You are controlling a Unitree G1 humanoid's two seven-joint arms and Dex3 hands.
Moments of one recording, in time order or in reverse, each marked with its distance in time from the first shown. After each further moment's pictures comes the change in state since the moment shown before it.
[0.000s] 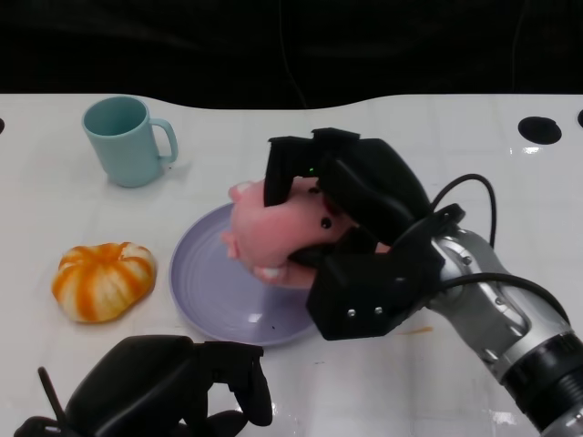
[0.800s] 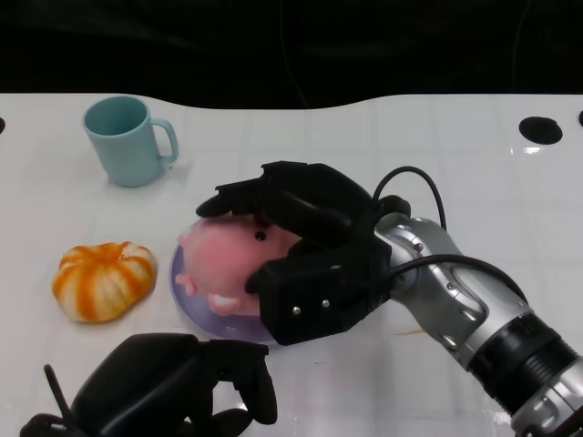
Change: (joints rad) left arm -0.012 -0.008 -0.010 0.007 0.003 -0.003 0.000; right arm -0.086 0.044 0.100 0.024 -0.014 0.135 0.281
